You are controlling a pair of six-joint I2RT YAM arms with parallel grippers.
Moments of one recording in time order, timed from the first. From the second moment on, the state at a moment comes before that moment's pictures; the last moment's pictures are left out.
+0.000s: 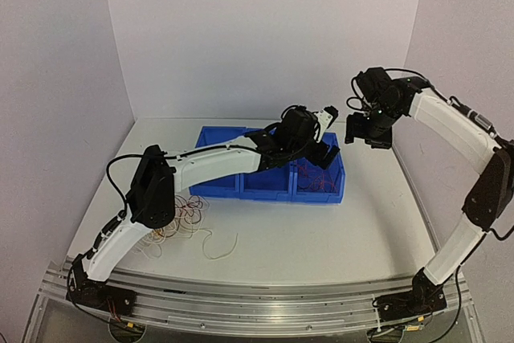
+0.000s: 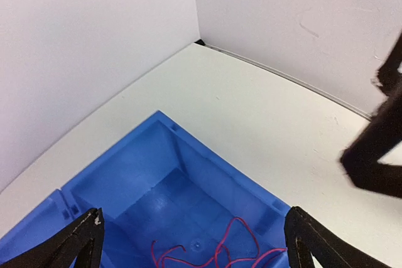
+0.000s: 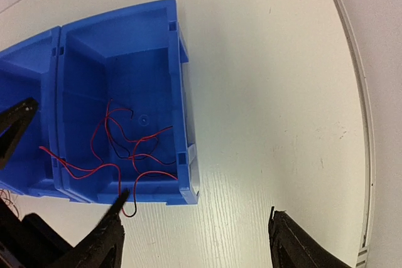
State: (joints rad) left arm -1.03 2.52 2.37 -0.21 -0.19 0.03; right arm 0.43 1.66 1.66 -1.10 0.20 0.53
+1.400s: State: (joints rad) left arm -0.93 1.26 0.89 -0.98 -0.46 -1.12; right arm 0.88 1.29 1.04 -0.82 0.03 0.50
